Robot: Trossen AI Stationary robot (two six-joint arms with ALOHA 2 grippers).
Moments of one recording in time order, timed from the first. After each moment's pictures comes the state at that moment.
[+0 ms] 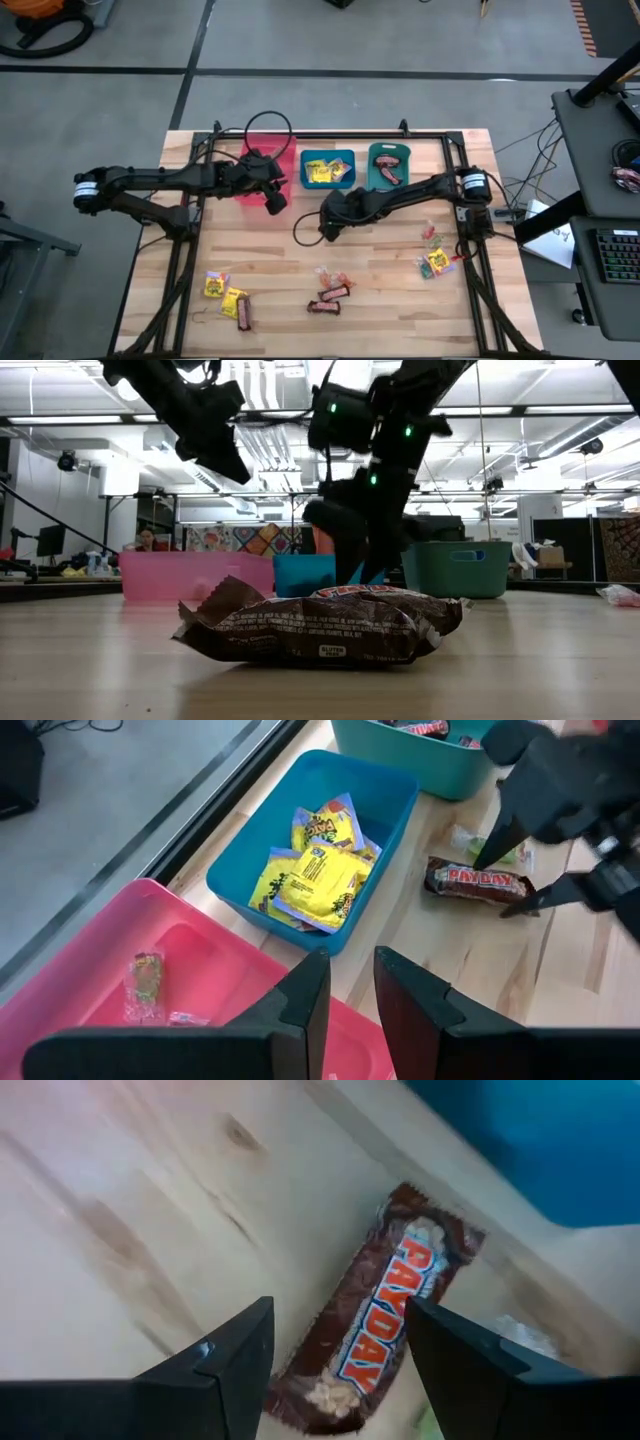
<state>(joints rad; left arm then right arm) 0.16 1.18 0.87 -0.41 -0.33 -0.16 0.00 1.99 1.32 -0.54 0.34 0.71</state>
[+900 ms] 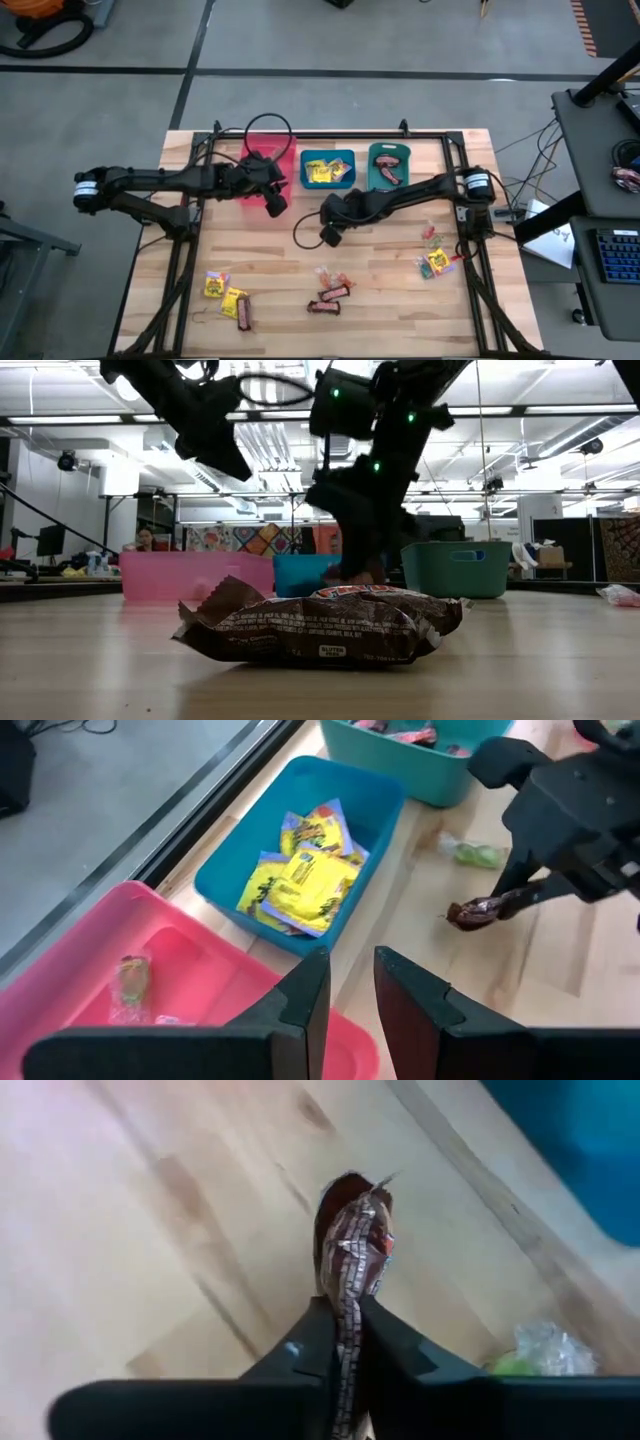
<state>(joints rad) 0.14 1.18 0.87 -0.39 -0.34 -0.18 0.01 1.96 1.32 -0.52 0.24 0.58</state>
